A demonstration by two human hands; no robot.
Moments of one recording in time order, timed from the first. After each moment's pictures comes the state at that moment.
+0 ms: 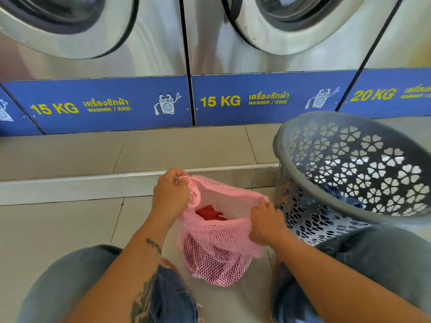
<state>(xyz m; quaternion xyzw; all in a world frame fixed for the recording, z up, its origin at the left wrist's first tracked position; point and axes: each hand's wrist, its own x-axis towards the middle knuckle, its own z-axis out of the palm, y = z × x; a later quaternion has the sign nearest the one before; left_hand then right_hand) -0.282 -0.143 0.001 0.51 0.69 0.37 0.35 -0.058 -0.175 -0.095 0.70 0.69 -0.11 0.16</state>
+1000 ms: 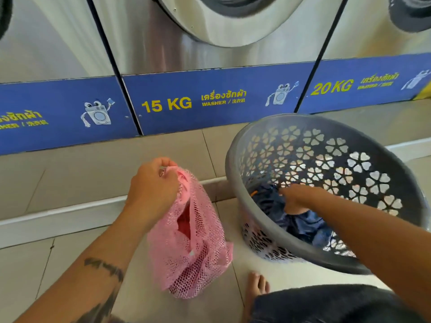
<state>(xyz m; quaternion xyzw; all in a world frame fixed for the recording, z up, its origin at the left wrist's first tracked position) -0.161 -0.043 0.019 0.62 0.64 0.31 0.33 0.181 -0.054 -0.085 0.73 0.56 -0.22 0.31</state>
